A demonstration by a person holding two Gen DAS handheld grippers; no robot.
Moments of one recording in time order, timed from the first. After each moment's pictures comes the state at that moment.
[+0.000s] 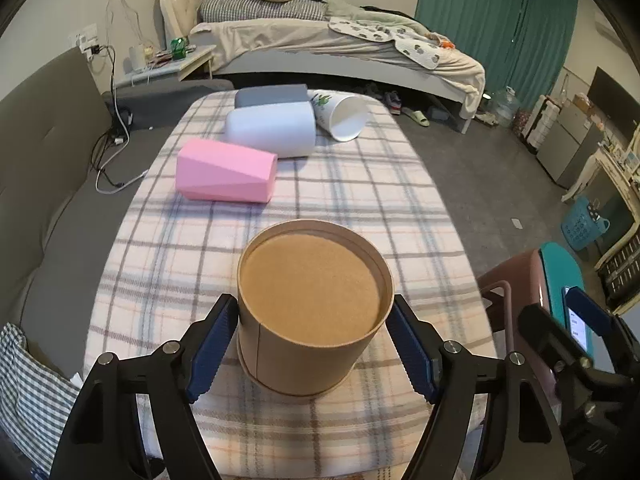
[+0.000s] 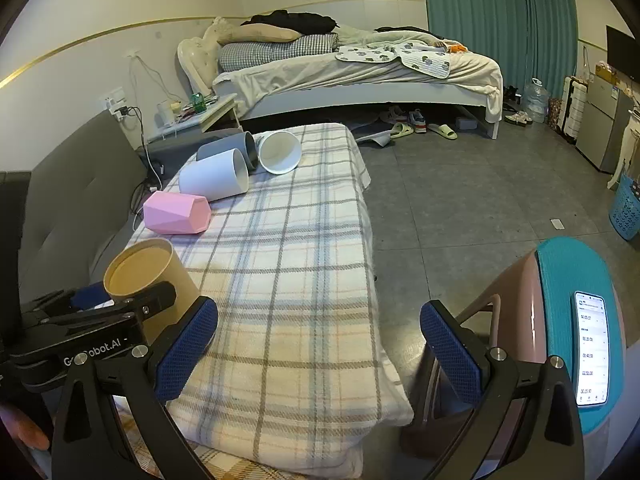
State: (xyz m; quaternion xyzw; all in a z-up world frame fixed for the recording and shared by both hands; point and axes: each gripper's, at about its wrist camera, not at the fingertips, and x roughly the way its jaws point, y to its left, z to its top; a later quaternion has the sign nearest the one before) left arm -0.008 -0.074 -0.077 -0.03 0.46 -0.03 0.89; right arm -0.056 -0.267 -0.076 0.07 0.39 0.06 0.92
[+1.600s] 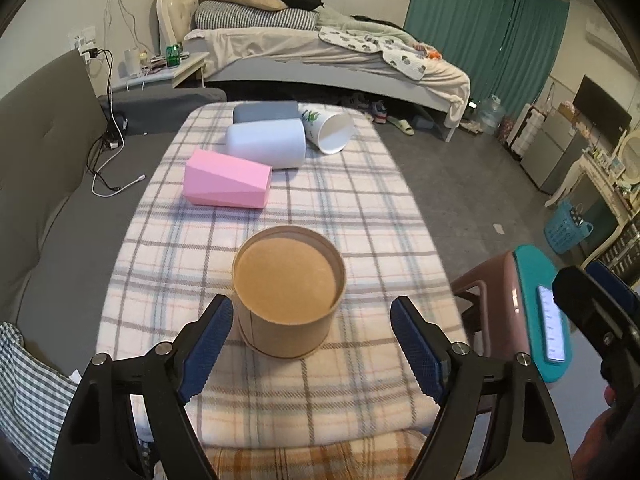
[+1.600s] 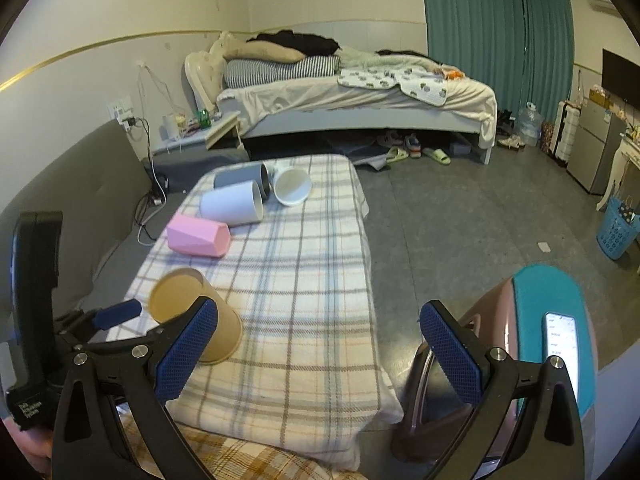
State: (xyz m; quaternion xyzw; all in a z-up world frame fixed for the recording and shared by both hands) left arm -0.040 -0.067 -0.040 -0.04 0.44 -0.06 0.89; right arm -0.093 -0.249 -0.004 0.05 0.35 0.04 0.94
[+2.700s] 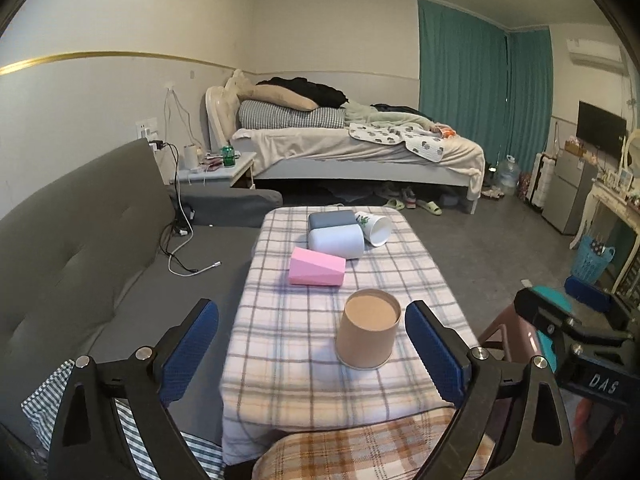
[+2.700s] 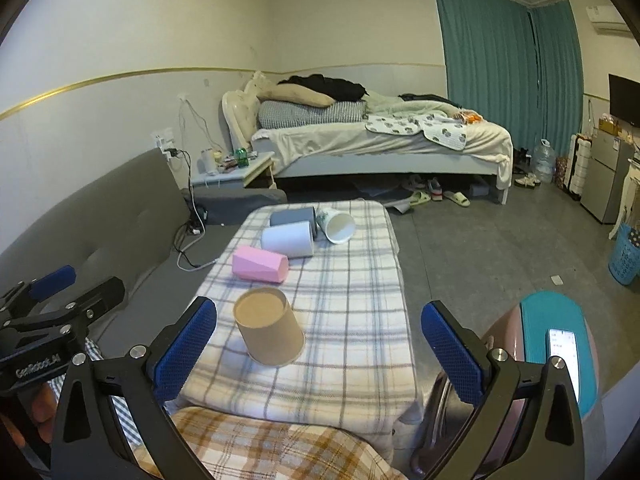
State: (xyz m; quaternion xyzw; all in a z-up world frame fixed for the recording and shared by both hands) left arm -0.156 -0.006 0.047 0.01 0.28 0.01 0.96; right arm -0.165 -0.209 0.032 0.05 0.28 0.08 0.96
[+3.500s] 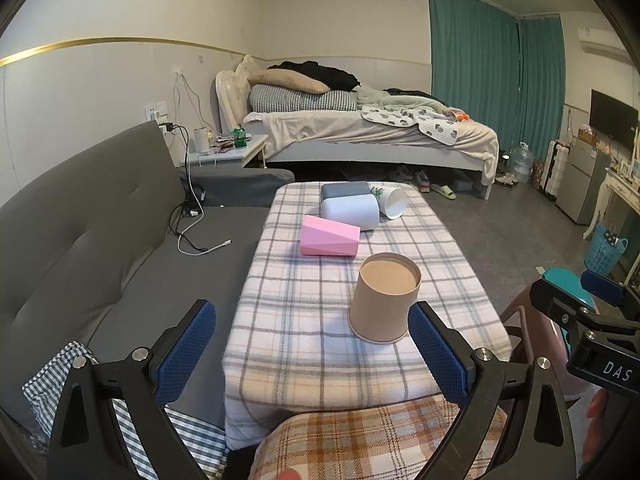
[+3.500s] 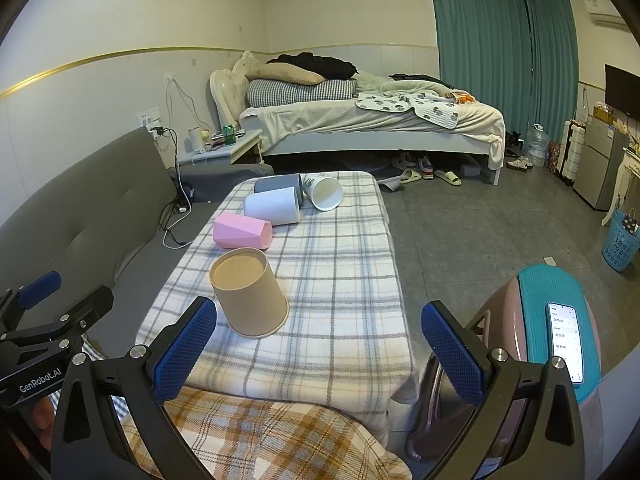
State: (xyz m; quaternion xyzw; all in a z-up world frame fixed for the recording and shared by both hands) left arm -0.157 -0.004 0.009 0.01 0.30 0.03 0.95; right arm -0.162 -0.213 -0.004 0.04 0.31 0.07 0.95
